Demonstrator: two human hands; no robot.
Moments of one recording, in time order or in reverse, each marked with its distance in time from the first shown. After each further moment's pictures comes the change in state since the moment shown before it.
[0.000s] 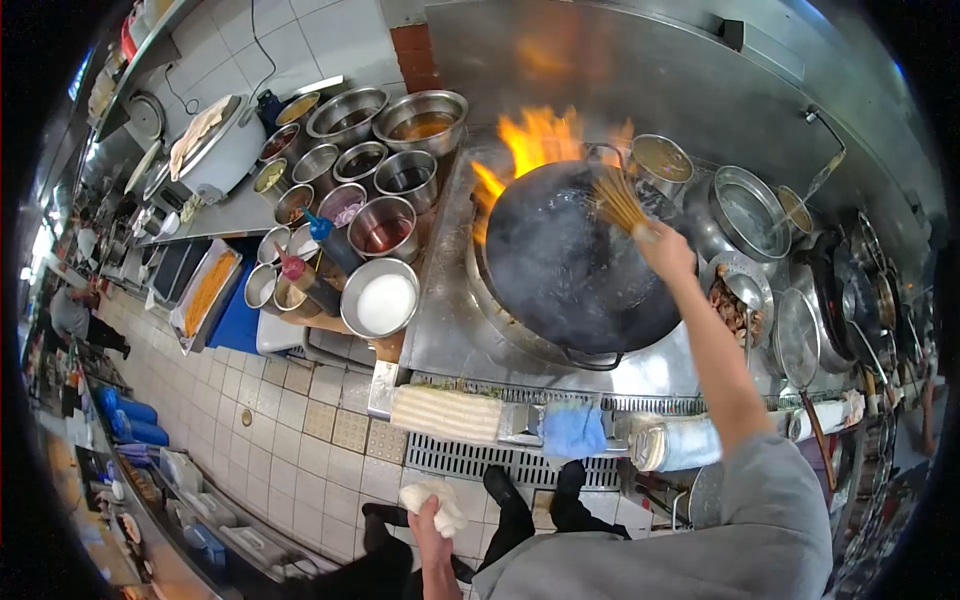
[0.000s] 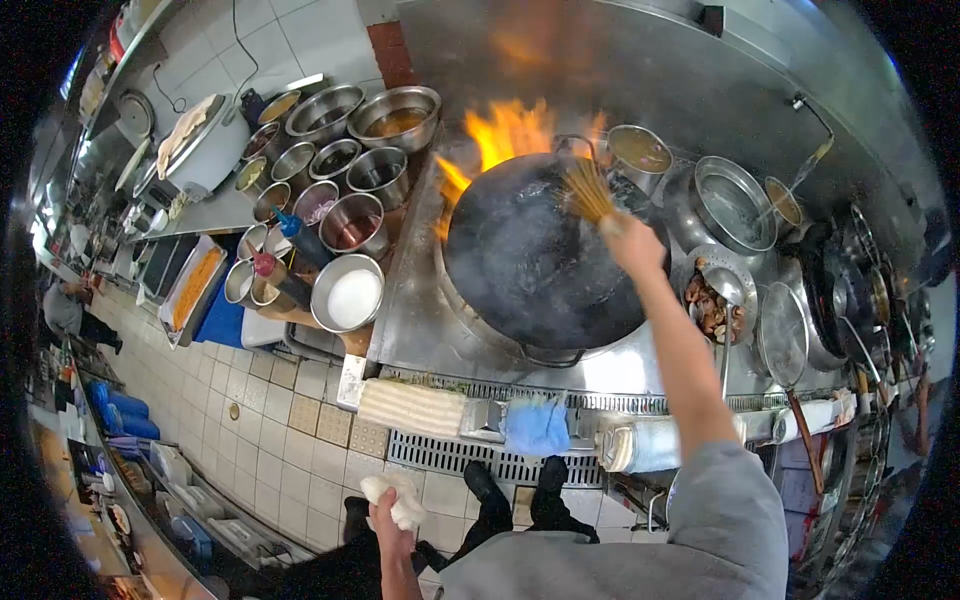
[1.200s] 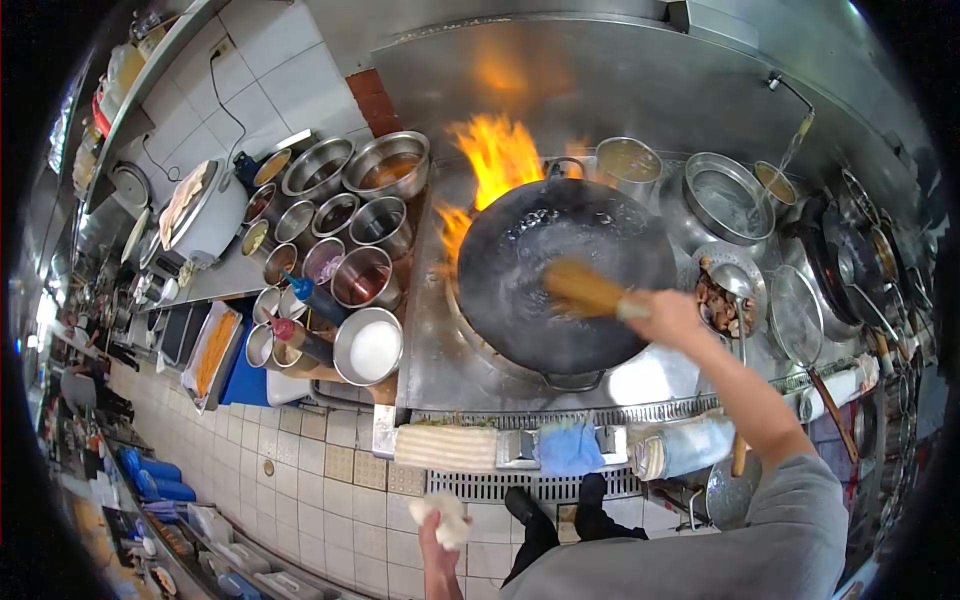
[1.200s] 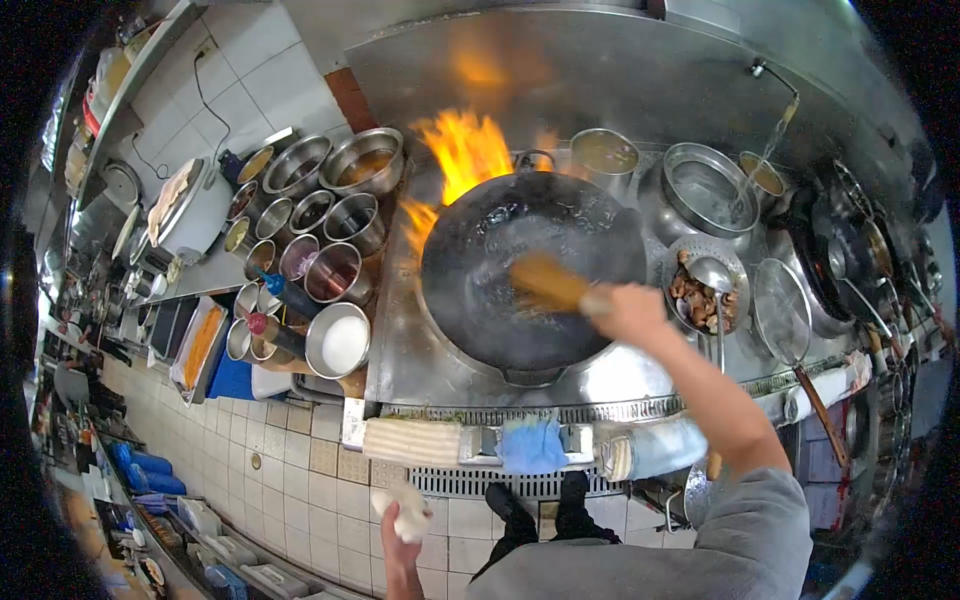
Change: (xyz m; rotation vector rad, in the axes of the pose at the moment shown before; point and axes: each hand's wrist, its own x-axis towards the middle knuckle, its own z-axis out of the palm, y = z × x) left_hand 0.043 -0.007 -0.004 -0.086 -0.231 -0.169; right_hand -0.073 0.034 -0.047 -0.302 -0.289 -0.372
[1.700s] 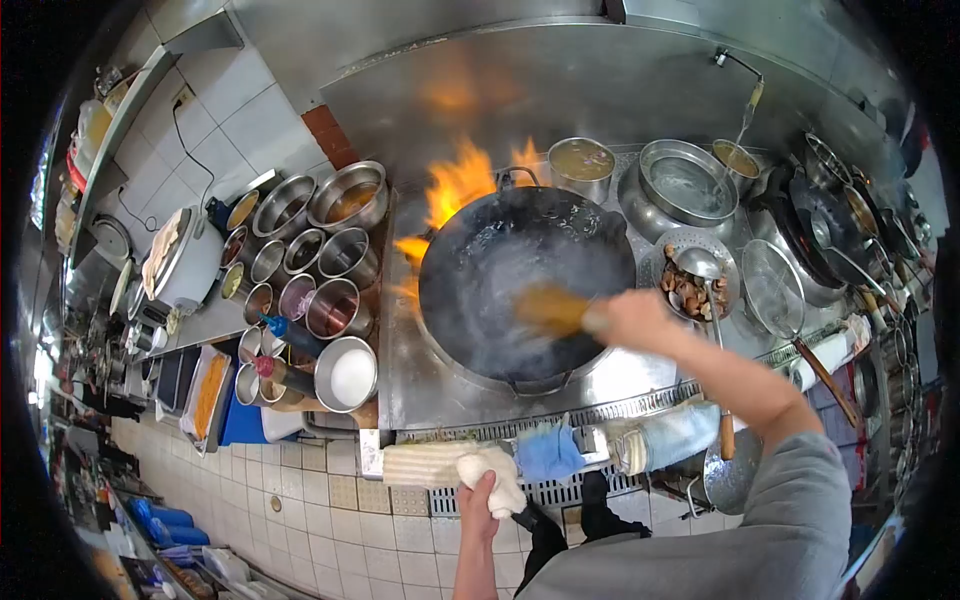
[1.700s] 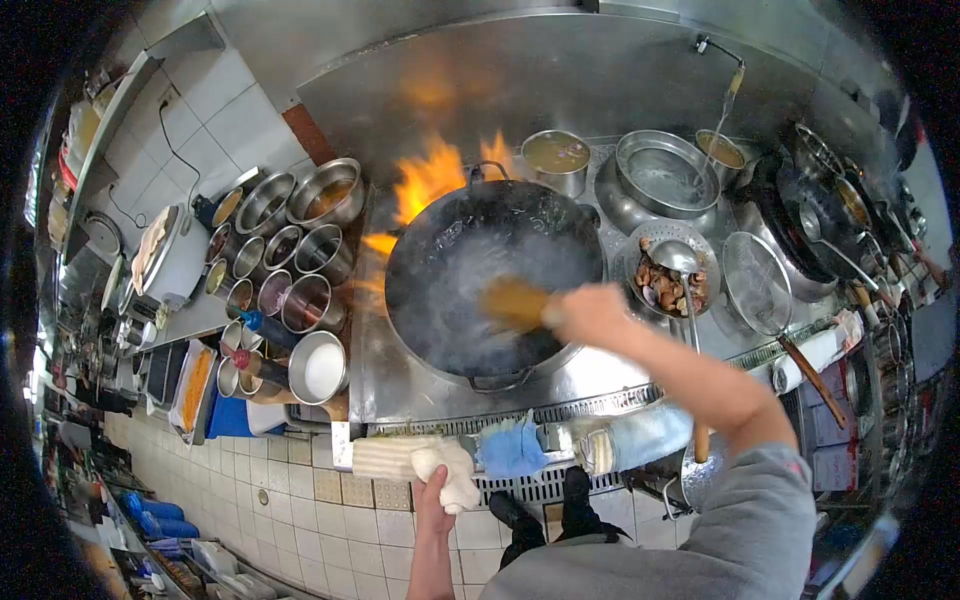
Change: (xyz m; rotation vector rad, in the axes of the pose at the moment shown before) left_hand 0.020 -0.035 0.127 0.249 -0.293 0.031; right_hand -0.020 -0.011 -0.024 -0.093 -0.095 -0.029
